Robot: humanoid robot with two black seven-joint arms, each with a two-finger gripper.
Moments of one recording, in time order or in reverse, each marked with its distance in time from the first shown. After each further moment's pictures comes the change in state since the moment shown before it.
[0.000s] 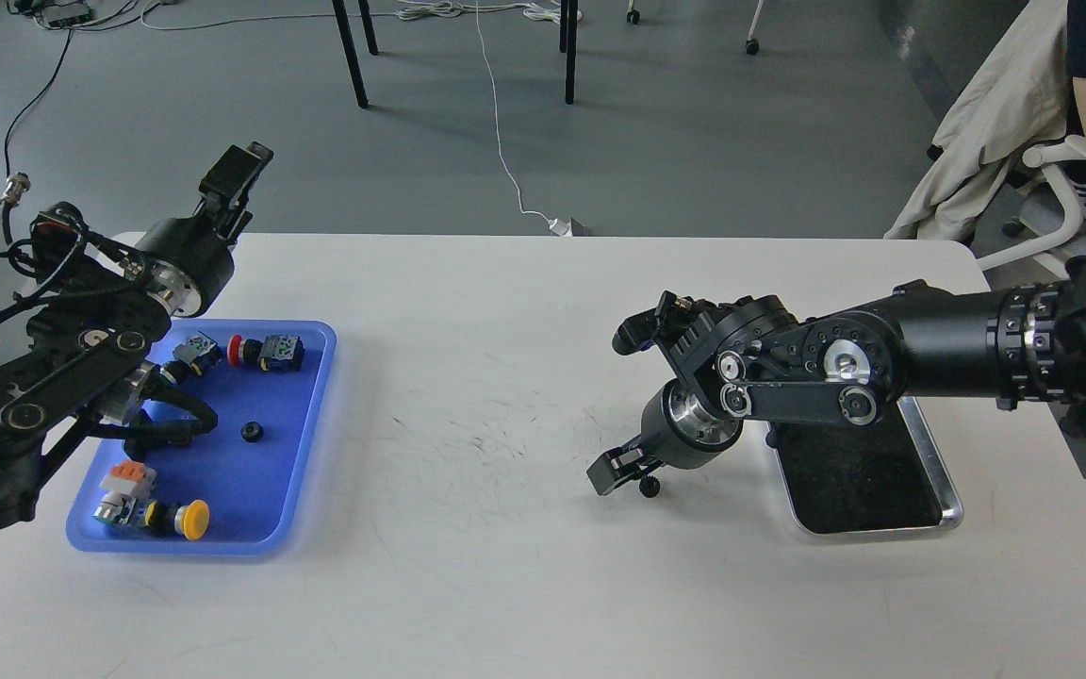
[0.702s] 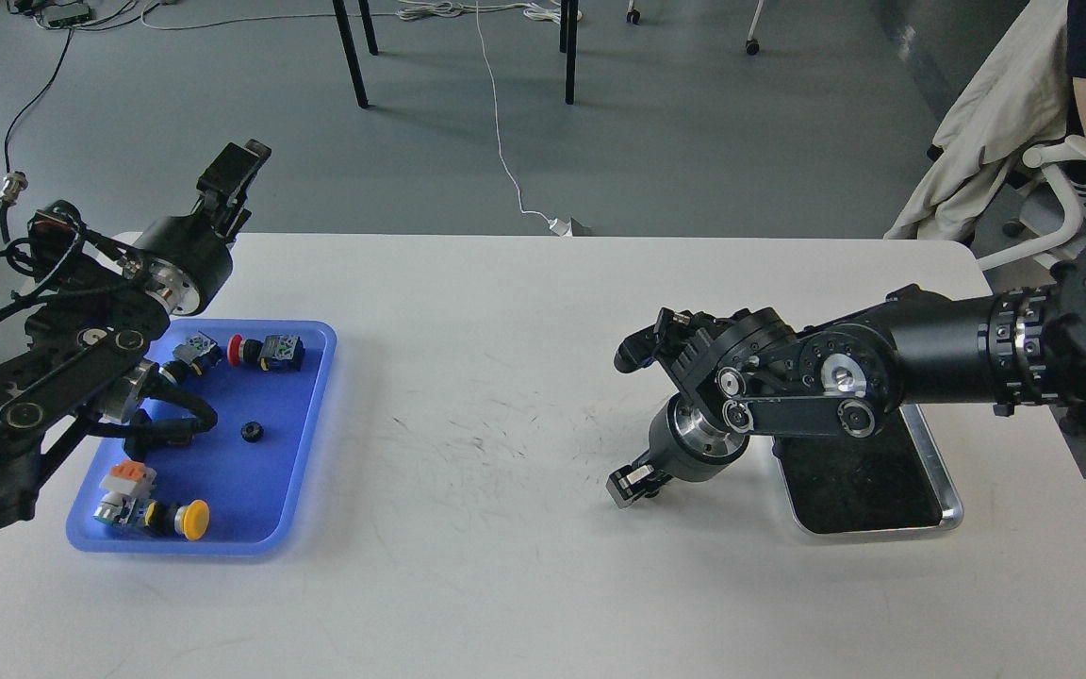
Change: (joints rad) left arm 0.000 0.000 -0.002 0.000 0.000 0.000 0.000; right arm 0.012 0.018 -0.056 0.014 -0.023 0.000 0.007
